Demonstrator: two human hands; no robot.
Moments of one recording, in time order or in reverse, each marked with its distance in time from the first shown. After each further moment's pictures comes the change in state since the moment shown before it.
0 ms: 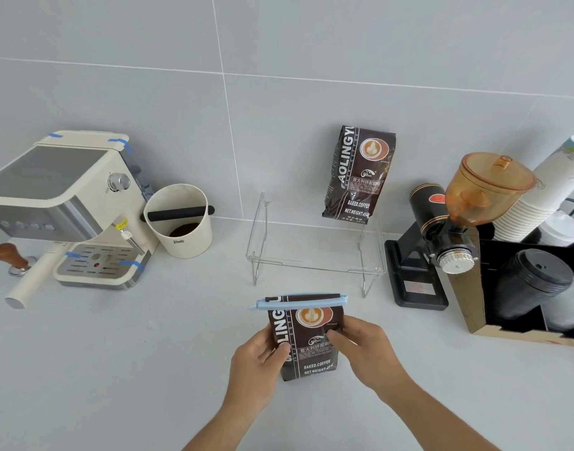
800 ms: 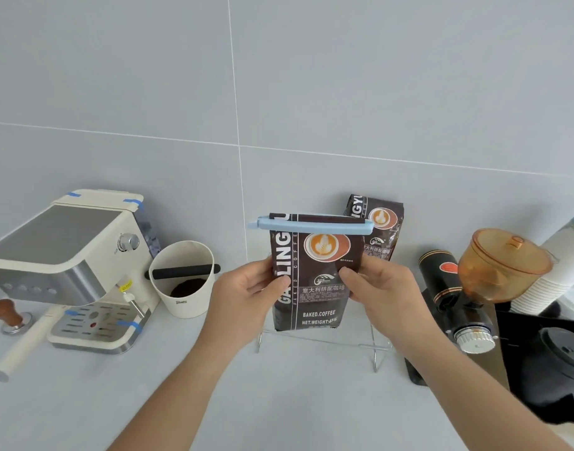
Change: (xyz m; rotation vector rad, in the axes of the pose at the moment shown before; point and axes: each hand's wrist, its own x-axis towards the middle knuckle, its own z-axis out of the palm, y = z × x) left_hand 0.088 0.187 -0.032 -0.056 -0.042 0.472; right_hand 0.060 -0.188 -0.030 0.089 0.075 -0.362
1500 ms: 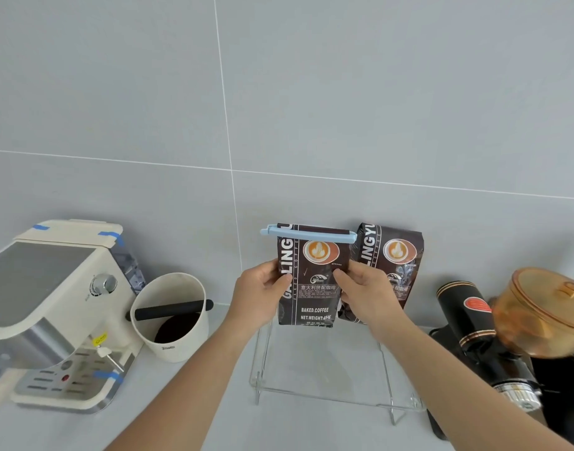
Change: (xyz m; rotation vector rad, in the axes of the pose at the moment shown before) left_hand 0.133 -0.055 0.010 0.159 -0.037 -0.077; right_hand 0.133 0.056 0.019 -0.010 0.080 0.200
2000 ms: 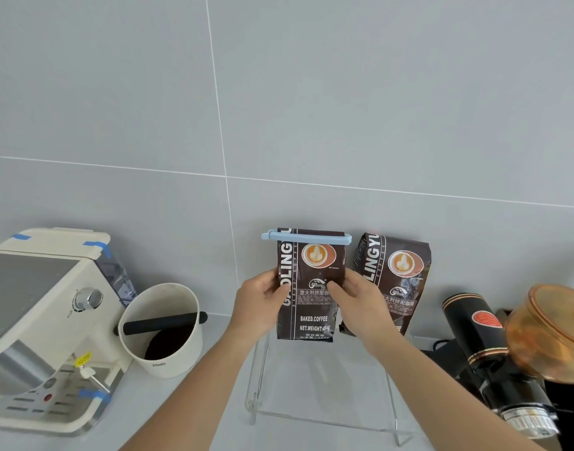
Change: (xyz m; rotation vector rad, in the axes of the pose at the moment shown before) left_hand 0.029 -0.026 0.009 -0.025 0.012 -0.067; right_hand 0.018 0.004 0.012 -0.155 0.046 0.024
